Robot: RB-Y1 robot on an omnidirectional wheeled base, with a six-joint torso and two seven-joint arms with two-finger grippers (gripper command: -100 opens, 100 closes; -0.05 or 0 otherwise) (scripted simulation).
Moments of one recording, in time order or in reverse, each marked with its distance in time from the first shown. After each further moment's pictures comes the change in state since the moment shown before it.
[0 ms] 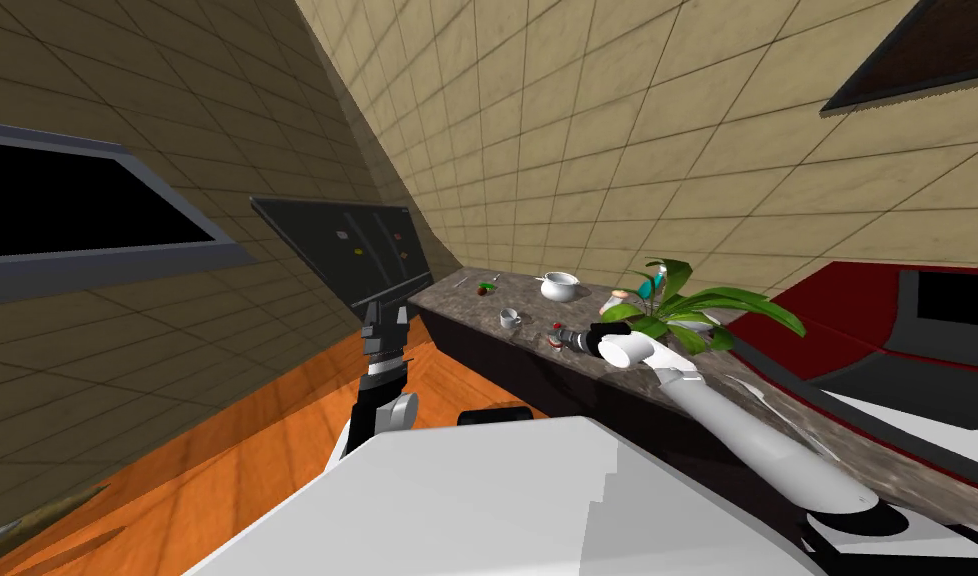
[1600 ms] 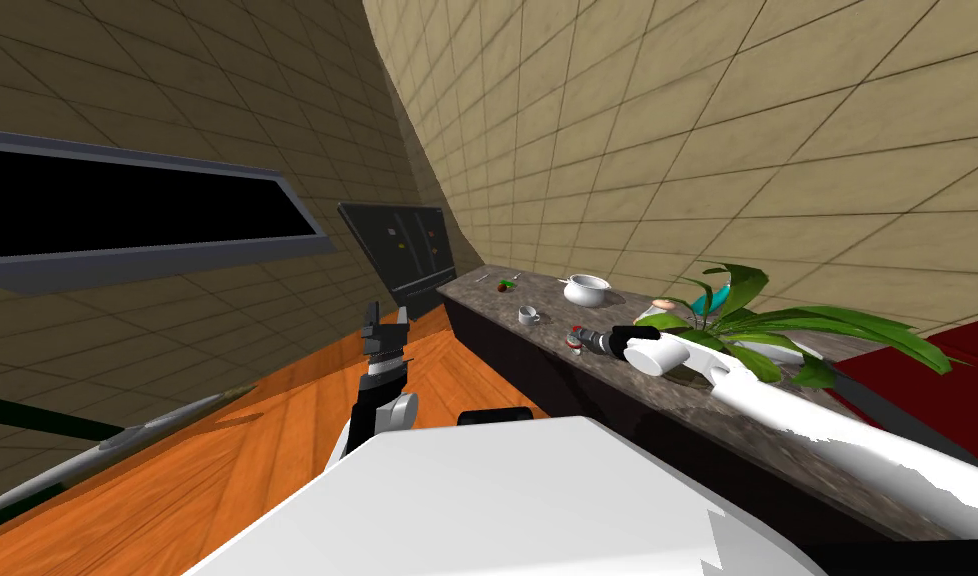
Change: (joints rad) left arm 0.000 0.000 0.000 0.000 0.000 0.000 0.000; right arm 0.083 -0.323 0.104 0.091 -0.091 -0.308 -0.260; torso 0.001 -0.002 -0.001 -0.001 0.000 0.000
